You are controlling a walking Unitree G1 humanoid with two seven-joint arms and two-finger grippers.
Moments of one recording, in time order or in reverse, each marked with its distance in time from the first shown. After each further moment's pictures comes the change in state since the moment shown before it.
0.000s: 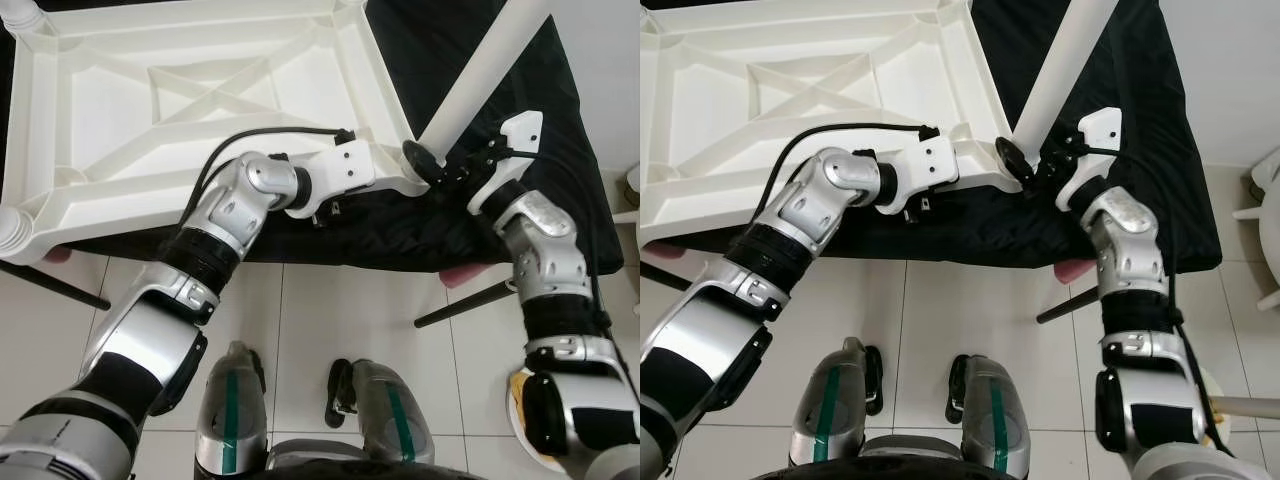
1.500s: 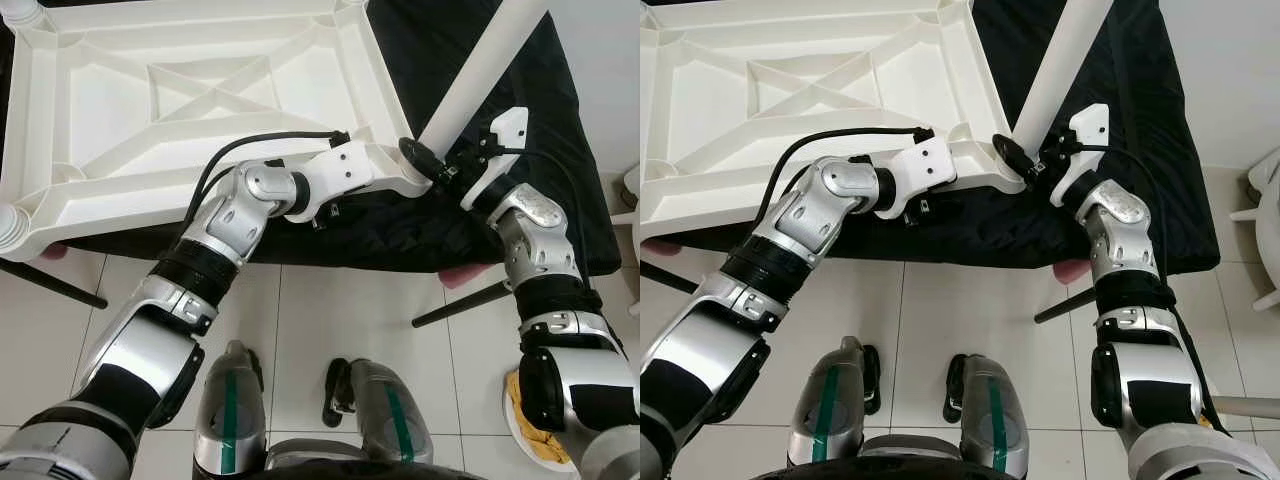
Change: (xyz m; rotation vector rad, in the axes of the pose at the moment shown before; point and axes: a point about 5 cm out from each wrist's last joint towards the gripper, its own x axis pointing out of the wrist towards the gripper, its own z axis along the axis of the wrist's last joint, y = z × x) left arm -0.004 -0.004 0.000 -0.040 0.011 0.038; right arm 0.014 0.006 -0.010 0.017 -0.029 0.105
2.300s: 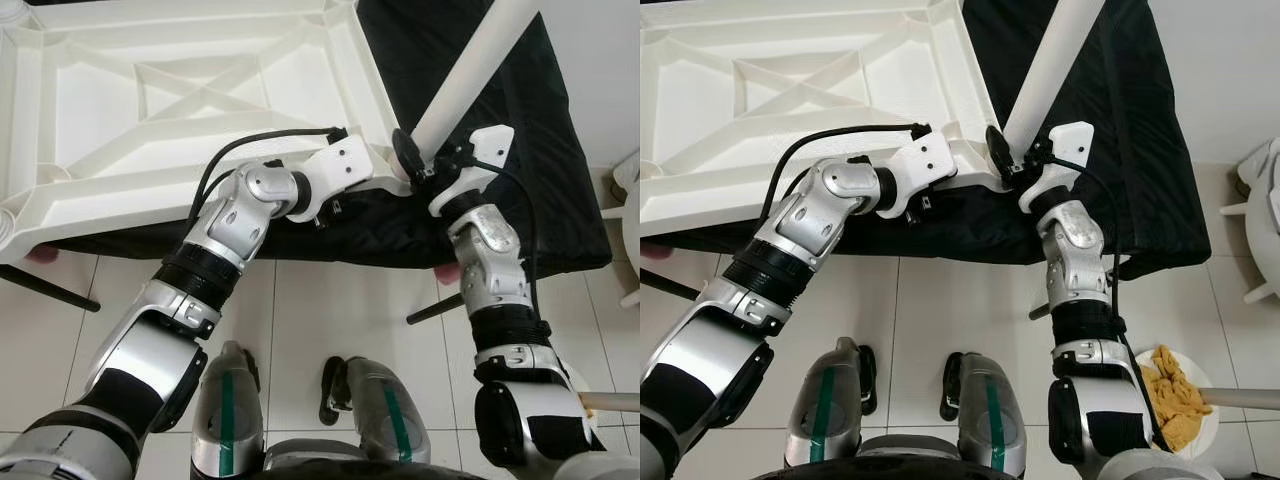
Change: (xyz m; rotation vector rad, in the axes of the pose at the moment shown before) left arm 0.000 0.001 0.003 -0.042 -0.008 0.053; right arm 0.019 0.047 -0.008 0.105 -0.120 -0.386
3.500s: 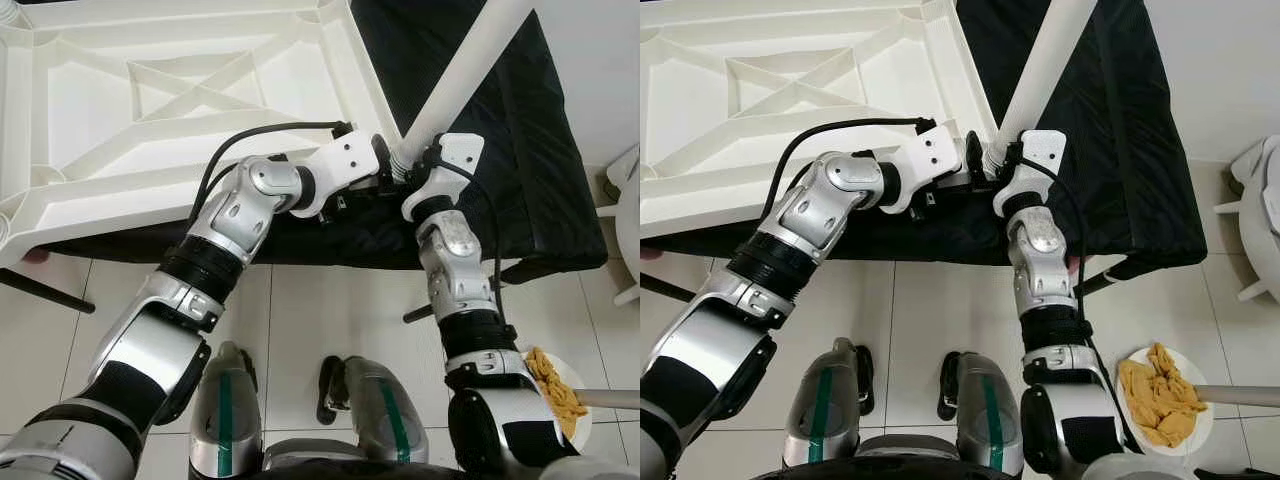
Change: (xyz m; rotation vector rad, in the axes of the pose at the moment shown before) left arm 0.003 0.005 0.005 0.001 -0.010 -0.006; right arm 0.004 0.000 -0.007 -0.020 0.061 -0.037
